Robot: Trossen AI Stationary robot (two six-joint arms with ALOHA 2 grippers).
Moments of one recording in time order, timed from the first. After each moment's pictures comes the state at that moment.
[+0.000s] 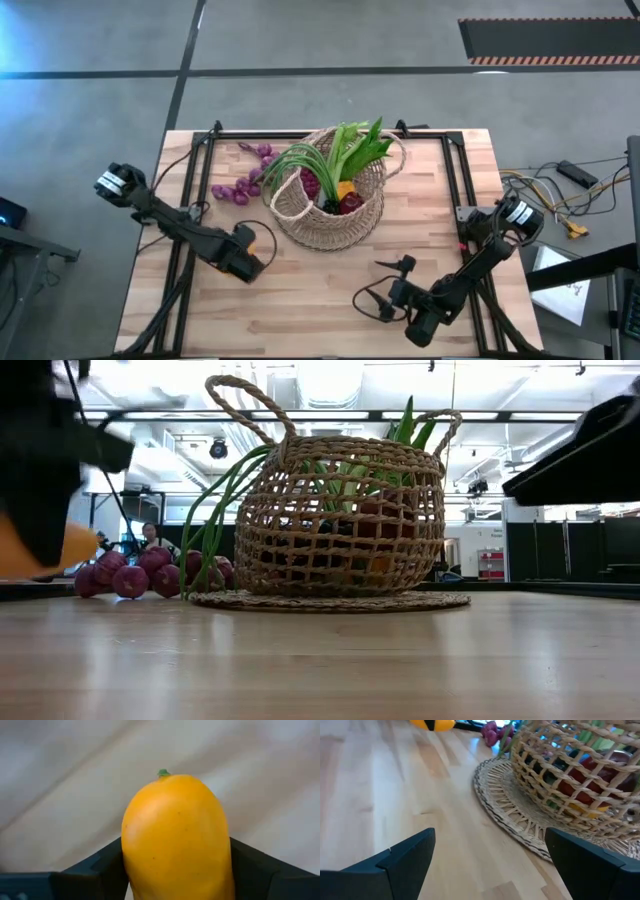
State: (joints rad) left arm -0.54 1.40 0.82 -0.93 -0.20 -1.46; right arm 0.88 1.83 0.87 -0.15 1.18 0.81
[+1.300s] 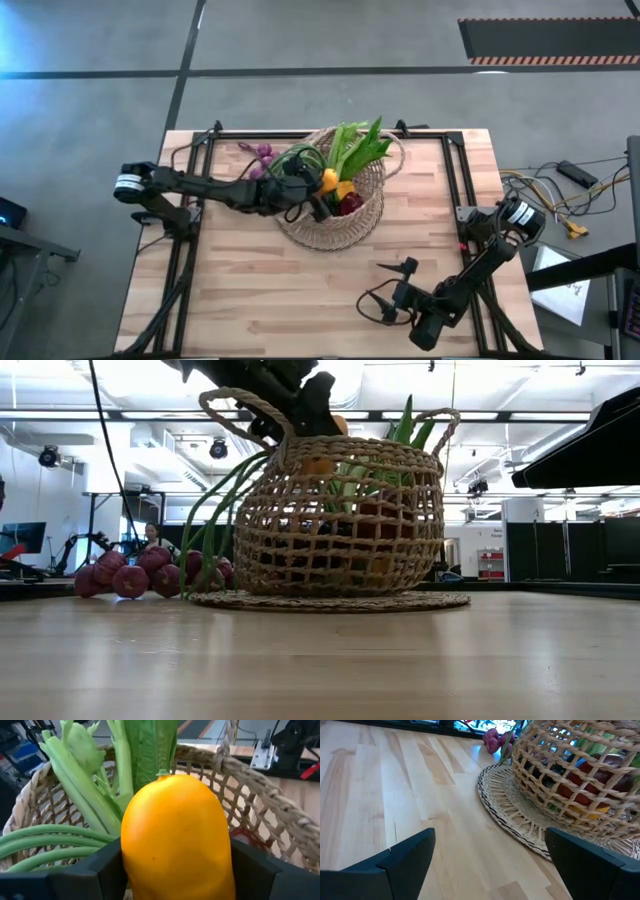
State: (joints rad) left arm -0.01 1.54 1.09 0.04 -0.56 -0.07; right arm 0.90 1.83 0.87 -0.14 1.21 0.85
